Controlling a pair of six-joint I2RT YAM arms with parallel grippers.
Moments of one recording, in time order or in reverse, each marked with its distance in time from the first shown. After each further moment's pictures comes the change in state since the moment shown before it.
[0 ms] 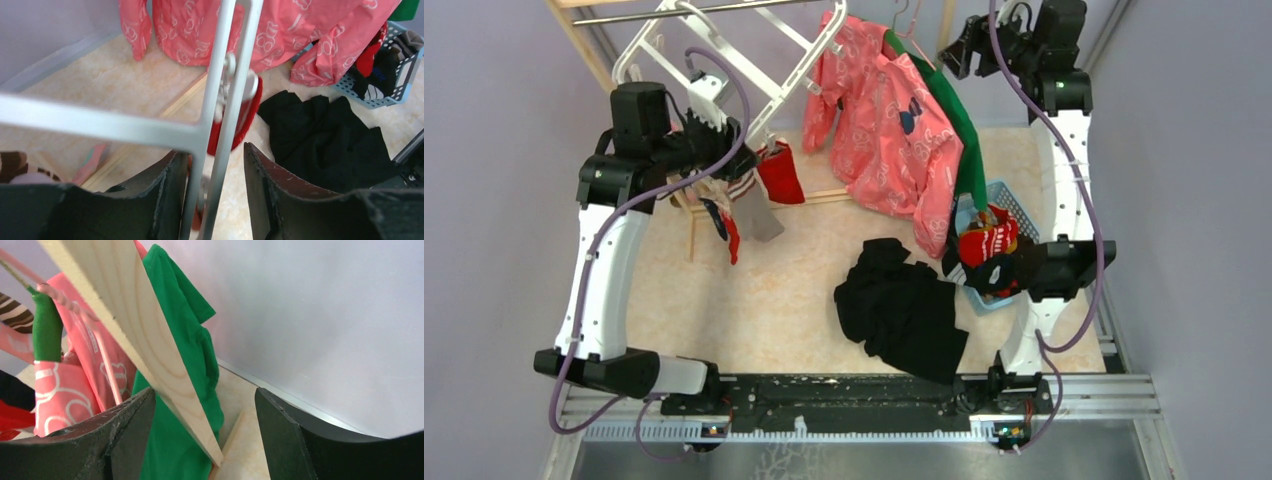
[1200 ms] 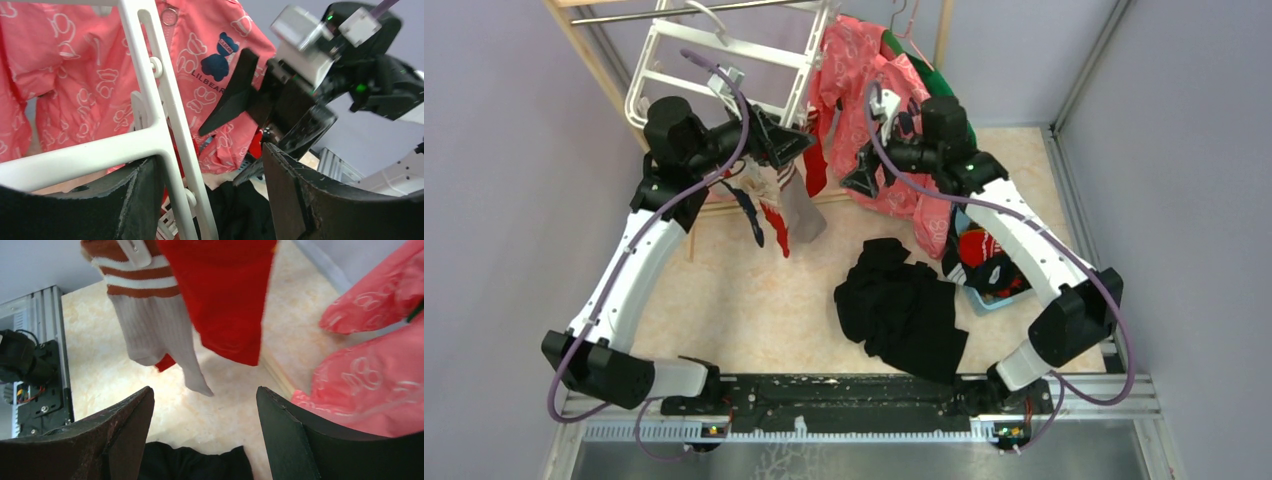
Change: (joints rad) left arm -0.105 -0.043 -0.402 0.887 0.232 -0.547; right arm 0.455 -0.414 -0.806 0.212 -0.073 -0.163
